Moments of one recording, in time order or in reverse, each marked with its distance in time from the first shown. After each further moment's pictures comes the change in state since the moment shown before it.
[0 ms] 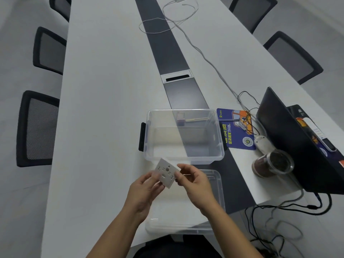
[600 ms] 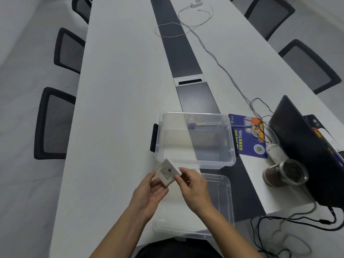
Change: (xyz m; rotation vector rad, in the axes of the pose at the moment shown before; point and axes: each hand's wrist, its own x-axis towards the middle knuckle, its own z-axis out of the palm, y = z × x) left_hand 0.010 0.001 -0.018 -0.301 0.089 -0.144; right_hand 0.008 0.013 0.030 -0.568 0.031 -0.318
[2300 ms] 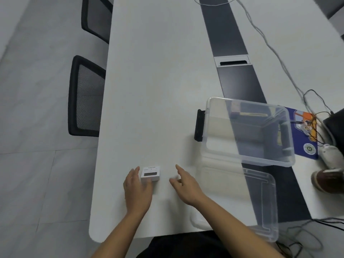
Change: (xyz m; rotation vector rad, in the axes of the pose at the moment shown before) left_hand 0.068 0.044 -0.184 1.091 0.448 0.510; right_hand 0.016 -0.013 0.174 -0.186 -0.540 0.286
